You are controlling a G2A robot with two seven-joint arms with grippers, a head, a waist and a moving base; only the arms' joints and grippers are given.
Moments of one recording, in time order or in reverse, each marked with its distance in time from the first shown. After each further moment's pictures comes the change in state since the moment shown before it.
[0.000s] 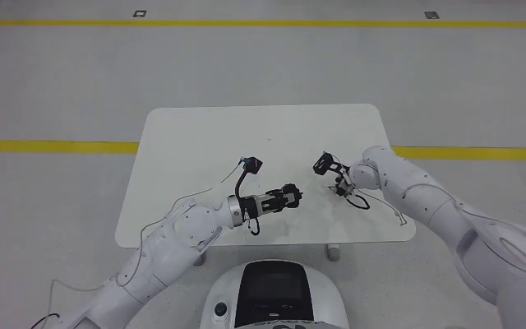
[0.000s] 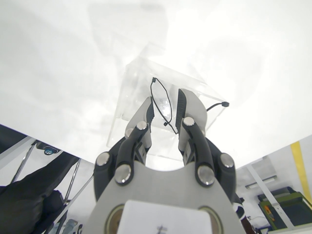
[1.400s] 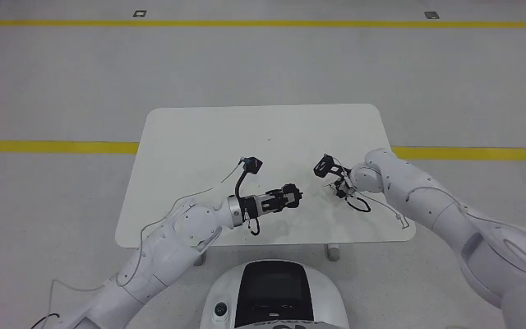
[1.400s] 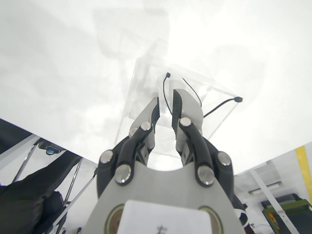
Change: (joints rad) left arm 0.000 0.000 0.000 0.000 0.000 0.000 0.000; right arm -0.016 0.028 0.000 -0.039 0.014 0.000 -0.011
